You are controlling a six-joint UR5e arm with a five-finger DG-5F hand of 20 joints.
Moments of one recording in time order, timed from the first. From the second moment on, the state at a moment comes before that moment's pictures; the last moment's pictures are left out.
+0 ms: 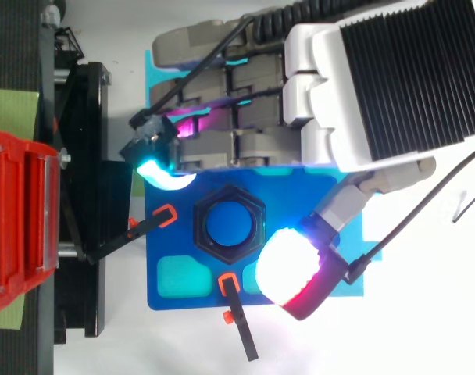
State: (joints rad) arm 0.01 -2.24 -1.07 -2.93 -1.95 -1.51
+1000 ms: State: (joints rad) arm 0.03 -2.24 -1.17 -2.80 -1.93 -1.48
